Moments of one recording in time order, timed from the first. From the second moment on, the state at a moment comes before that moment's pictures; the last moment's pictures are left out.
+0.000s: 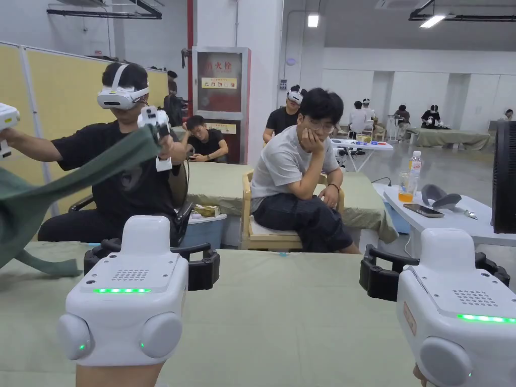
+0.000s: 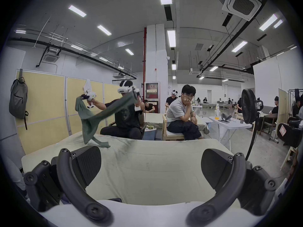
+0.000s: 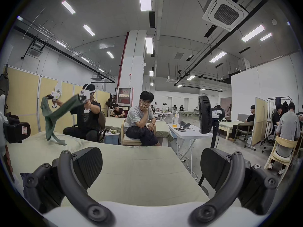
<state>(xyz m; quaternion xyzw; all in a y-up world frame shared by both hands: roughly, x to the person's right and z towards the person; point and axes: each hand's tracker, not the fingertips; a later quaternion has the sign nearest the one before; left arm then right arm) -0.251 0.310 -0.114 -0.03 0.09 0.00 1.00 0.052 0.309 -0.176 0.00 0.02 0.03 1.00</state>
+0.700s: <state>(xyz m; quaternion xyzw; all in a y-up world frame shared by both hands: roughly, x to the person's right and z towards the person) -0.246 0.310 -0.115 -0.03 0.09 0.00 1.00 0.056 0.305 -0.180 0.00 0.01 0.04 1.00</state>
